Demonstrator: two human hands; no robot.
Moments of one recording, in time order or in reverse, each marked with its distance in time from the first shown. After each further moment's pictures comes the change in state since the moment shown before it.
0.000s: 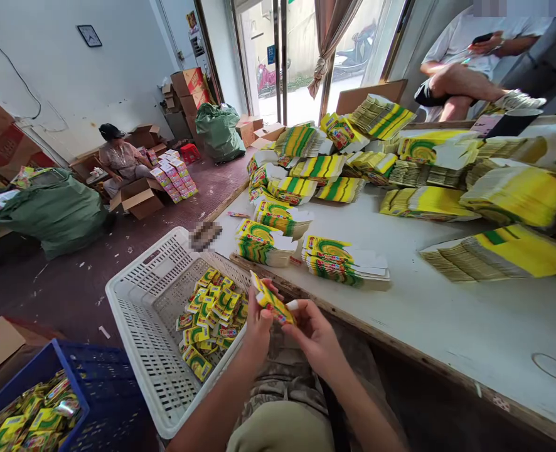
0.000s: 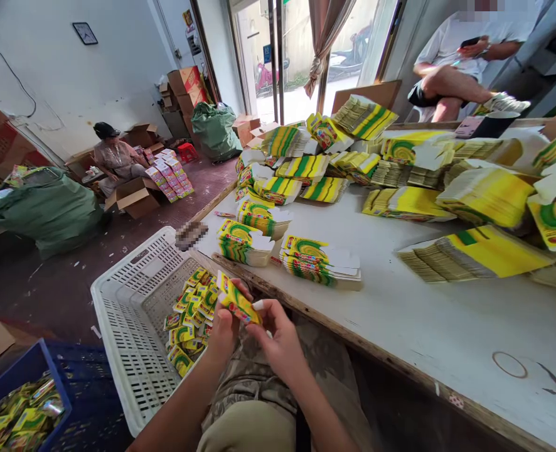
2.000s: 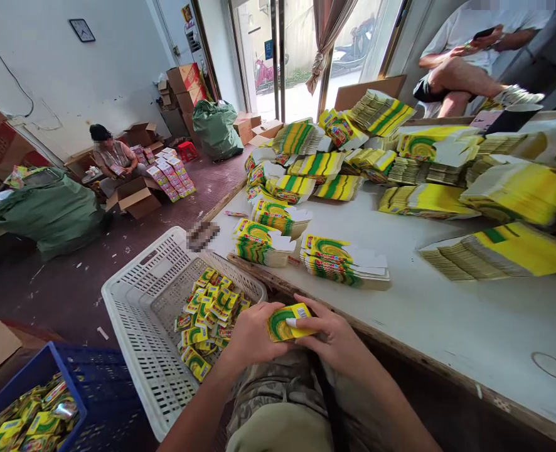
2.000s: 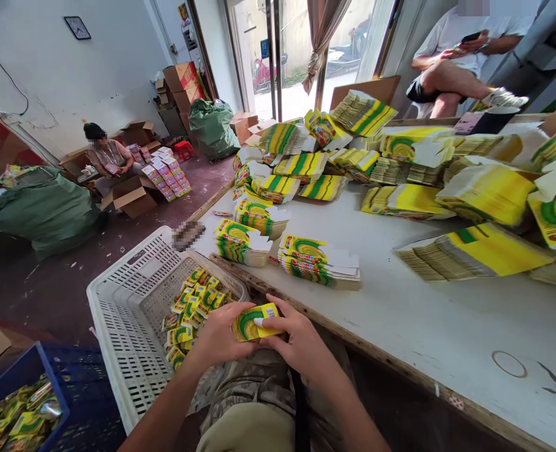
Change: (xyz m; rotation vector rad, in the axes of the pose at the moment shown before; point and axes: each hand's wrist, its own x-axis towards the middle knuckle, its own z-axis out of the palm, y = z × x) left_hand 0.005 0.024 -0.029 0.729 -0.383 0.227; right_hand 0.009 0.008 -0.056 -0.549 -0.297 -0.181
